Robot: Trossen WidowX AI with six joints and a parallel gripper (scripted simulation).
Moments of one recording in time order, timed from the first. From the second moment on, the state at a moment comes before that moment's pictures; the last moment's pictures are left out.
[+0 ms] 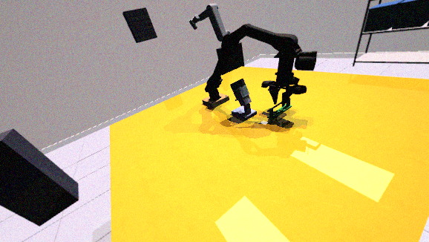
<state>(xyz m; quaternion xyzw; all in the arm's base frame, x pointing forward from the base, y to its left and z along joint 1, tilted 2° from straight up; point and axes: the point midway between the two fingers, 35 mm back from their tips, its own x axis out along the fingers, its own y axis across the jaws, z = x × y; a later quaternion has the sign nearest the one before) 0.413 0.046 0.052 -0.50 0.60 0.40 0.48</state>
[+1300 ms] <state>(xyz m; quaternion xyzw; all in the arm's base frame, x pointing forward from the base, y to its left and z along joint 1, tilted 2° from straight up) 0.409 0.047 0.025 -0.50 0.60 0.40 0.48</state>
